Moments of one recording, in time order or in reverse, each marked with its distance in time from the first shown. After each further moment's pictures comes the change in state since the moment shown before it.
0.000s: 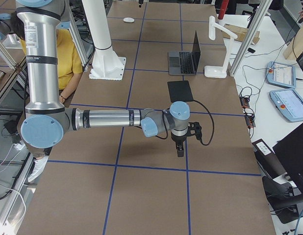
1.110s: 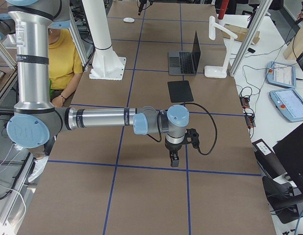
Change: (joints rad) left arm 0.334 -0.065 0.012 -0.001 0.080 -0.295; right arm 0.095 -0.011 0.049 -0.211 -0.022 -0.229
